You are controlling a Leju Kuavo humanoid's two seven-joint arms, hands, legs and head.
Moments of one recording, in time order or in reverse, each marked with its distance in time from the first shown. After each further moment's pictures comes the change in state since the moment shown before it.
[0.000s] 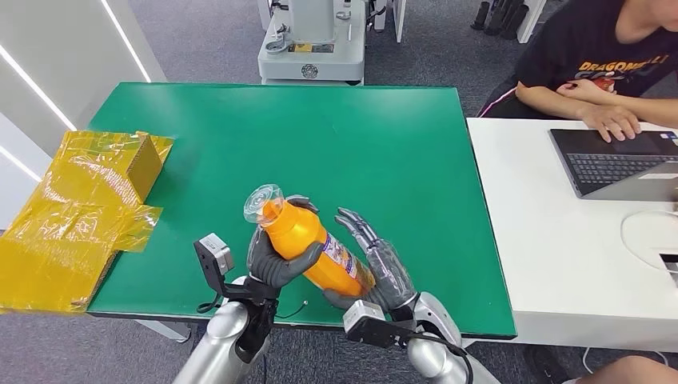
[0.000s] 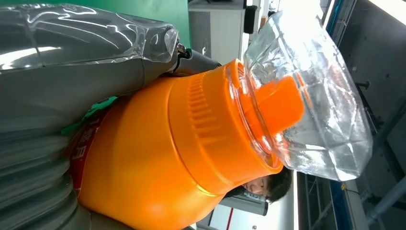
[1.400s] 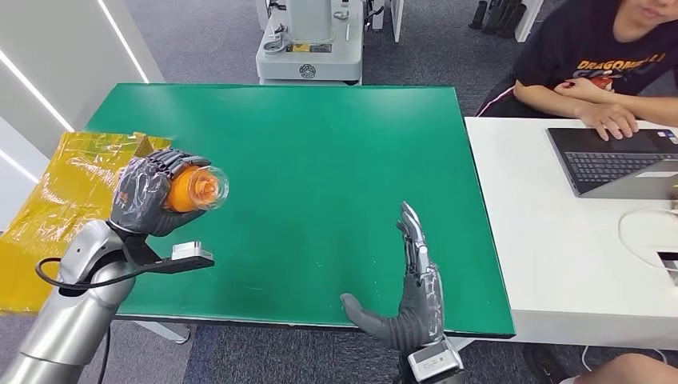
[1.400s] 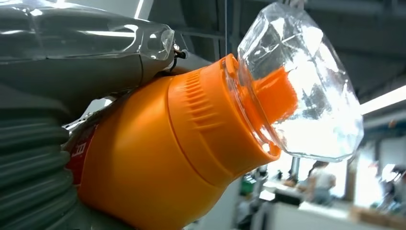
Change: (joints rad) left arm -0.147 0.568 0.101 -0.216 -1.033 0.394 0.110; right arm 0.280 0.090 -0.078 -0.395 -0.227 -0.085 -0.094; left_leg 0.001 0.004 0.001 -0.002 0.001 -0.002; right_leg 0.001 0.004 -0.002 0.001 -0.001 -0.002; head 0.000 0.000
